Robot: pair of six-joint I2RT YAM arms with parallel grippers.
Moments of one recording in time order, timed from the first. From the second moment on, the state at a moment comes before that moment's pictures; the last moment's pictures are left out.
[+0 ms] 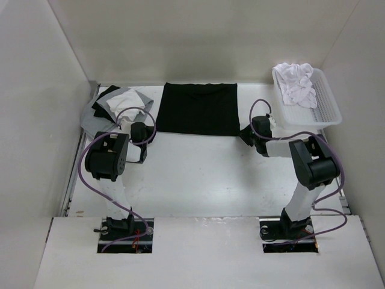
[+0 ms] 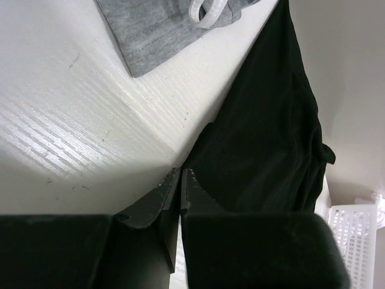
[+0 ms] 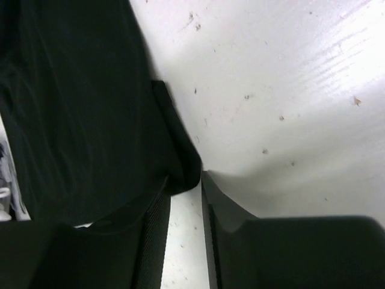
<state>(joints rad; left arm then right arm) -0.12 1.94 0.70 0.81 -0.15 -1.12 0.26 1.80 0.82 0.34 0.09 0.99</state>
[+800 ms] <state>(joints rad) -0.16 1.49 0.52 0.73 -0.16 -1.12 0.30 1.45 0.68 0.32 0.13 0.95</state>
